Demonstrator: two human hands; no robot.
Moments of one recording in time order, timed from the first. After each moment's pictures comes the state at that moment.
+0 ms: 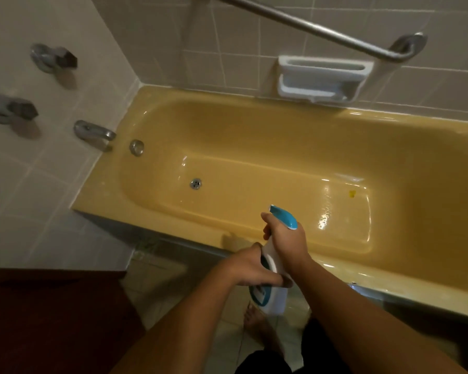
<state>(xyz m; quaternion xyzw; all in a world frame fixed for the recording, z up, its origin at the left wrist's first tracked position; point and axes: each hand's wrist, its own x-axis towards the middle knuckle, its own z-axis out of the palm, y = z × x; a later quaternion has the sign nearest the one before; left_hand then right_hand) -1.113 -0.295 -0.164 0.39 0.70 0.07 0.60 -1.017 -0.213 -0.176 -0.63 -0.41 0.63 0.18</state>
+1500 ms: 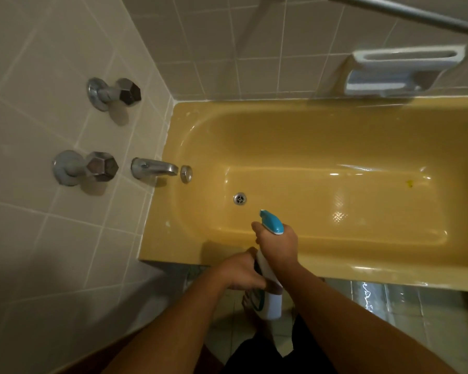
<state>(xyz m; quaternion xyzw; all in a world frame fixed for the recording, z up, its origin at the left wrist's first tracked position) -1.475 -0.344 -0.177 0.42 0.64 -0.03 0.64 -1.370 -0.289 -0.175 -0.70 -0.43 0.54 0.18</state>
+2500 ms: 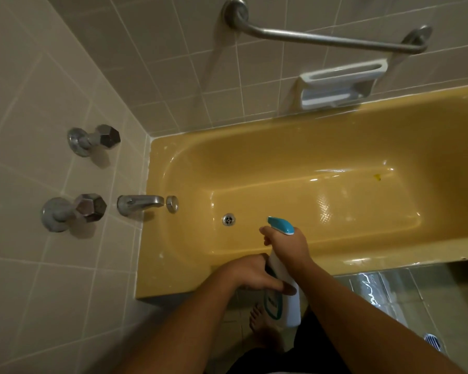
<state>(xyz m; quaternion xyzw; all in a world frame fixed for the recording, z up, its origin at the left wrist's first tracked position) -1.452 -0.315 -0.140 0.52 0.58 -0.07 0.63 -1.331 -0.281 -0.165 -0.71 -0.38 0.55 0.22</state>
